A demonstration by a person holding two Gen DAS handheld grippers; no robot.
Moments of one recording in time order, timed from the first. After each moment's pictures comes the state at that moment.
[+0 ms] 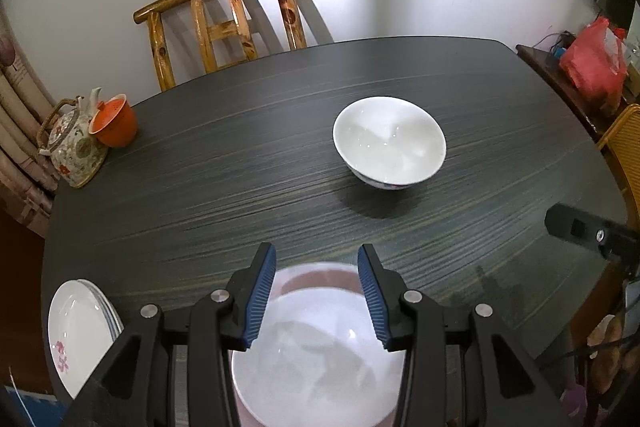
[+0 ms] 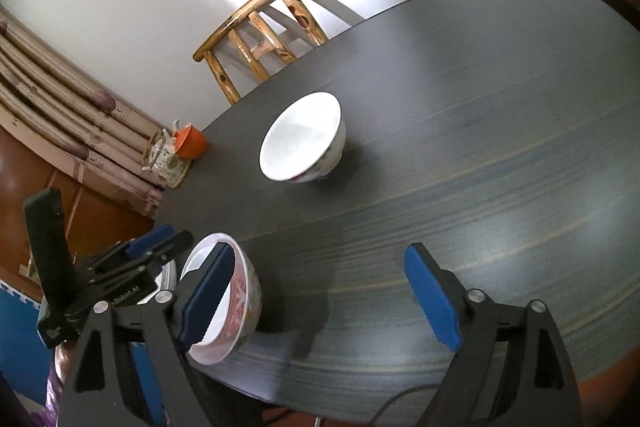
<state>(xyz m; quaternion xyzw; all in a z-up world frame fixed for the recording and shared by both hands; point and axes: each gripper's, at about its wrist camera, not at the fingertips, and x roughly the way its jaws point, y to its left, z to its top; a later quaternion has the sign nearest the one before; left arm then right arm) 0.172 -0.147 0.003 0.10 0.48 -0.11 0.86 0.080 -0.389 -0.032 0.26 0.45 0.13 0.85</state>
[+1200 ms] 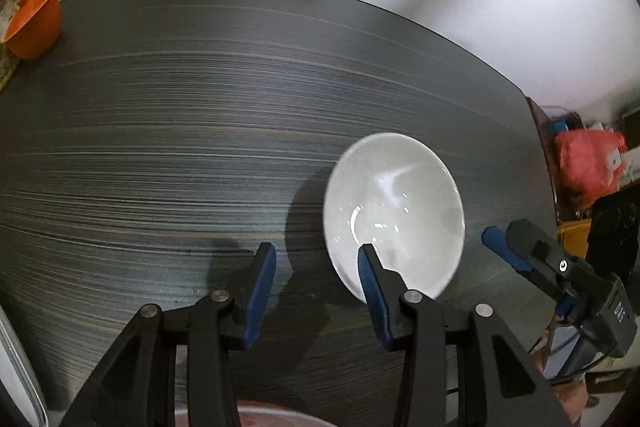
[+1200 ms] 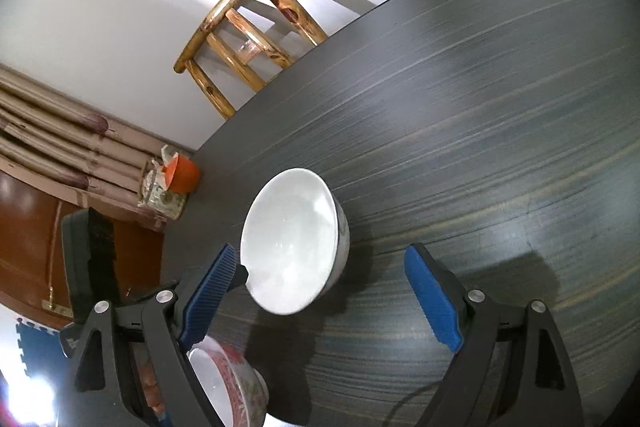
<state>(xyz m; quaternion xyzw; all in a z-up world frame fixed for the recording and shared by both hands) 0.311 -0.141 -0.058 -0.11 0.61 -0.13 0.77 0.219 -0.400 -0.060 0.30 0.49 0.15 0.80</state>
